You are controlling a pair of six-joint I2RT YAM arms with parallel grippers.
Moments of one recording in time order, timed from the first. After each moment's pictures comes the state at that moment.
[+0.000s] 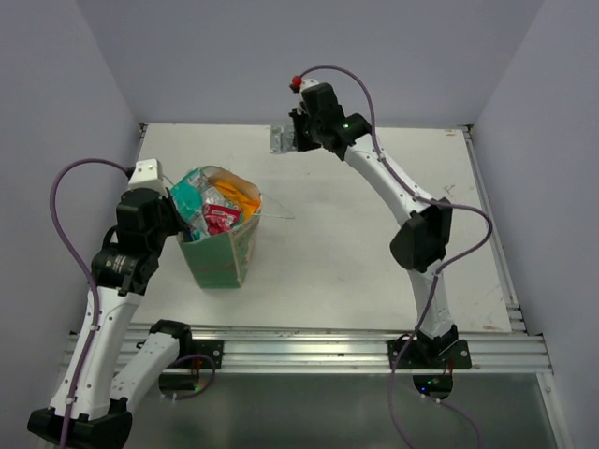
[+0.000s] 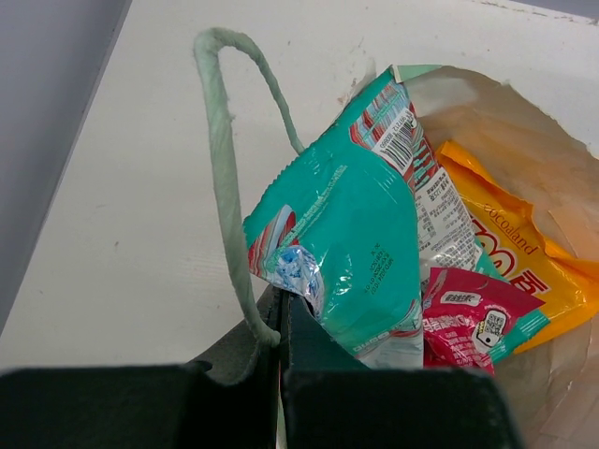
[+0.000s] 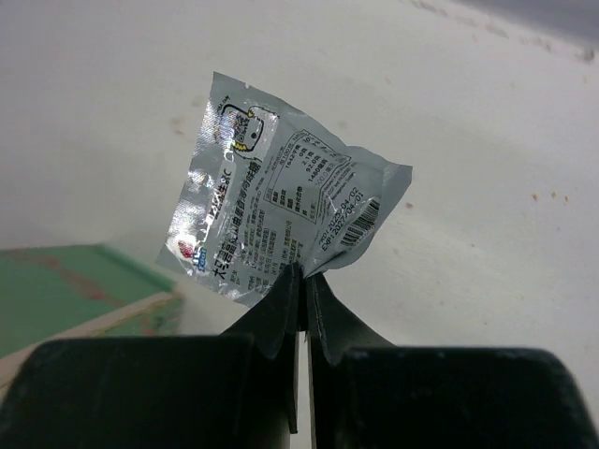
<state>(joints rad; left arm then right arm) -0.17 0.78 1.00 -0.70 -0.27 -0.25 0.55 2.23 2.29 -0.74 0.06 0.22</state>
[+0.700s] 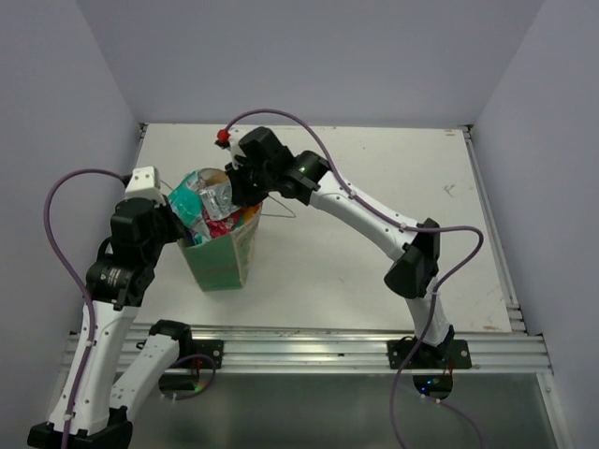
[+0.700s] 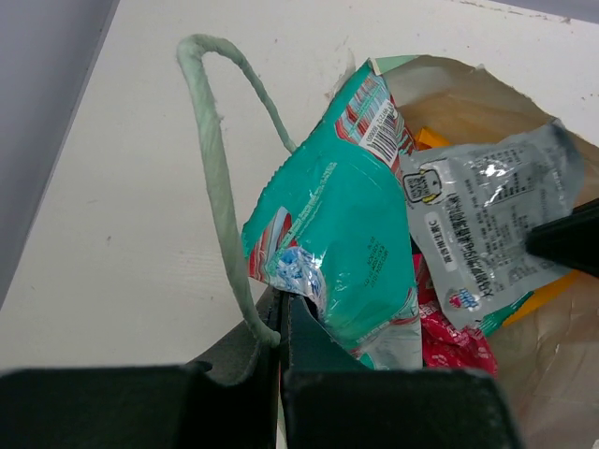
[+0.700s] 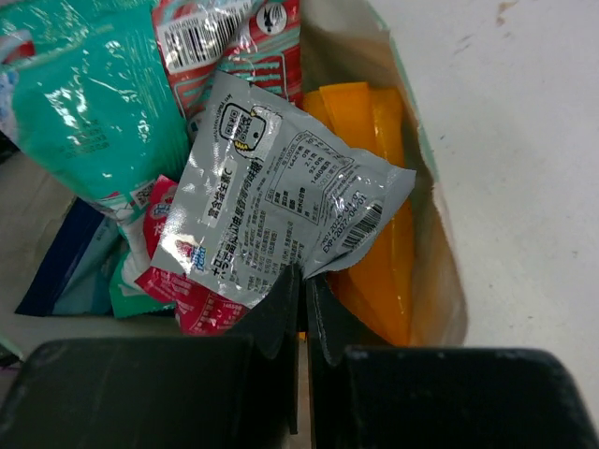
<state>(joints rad) -0.17 0.71 0.98 -0.73 -0.23 -0.25 0.94 2.04 2.21 -0.80 -0.09 0.22</state>
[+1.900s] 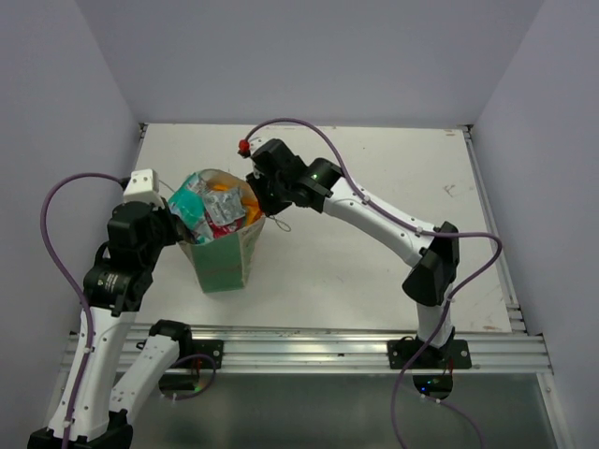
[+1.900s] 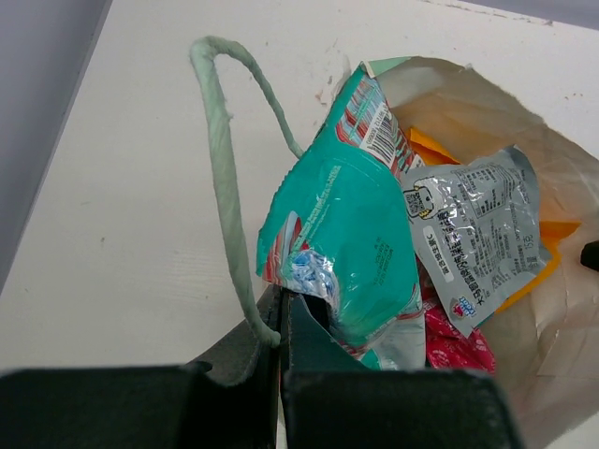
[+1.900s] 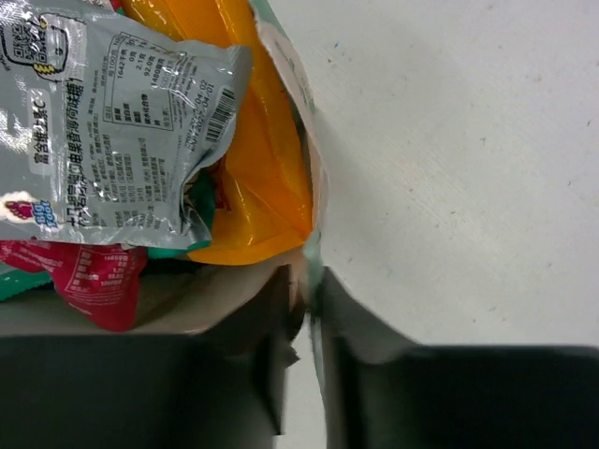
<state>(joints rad) -0.17 0.68 0.98 -0.75 -0.22 -0.25 0.94 1.93 2.00 -0.86 0.11 0.24</state>
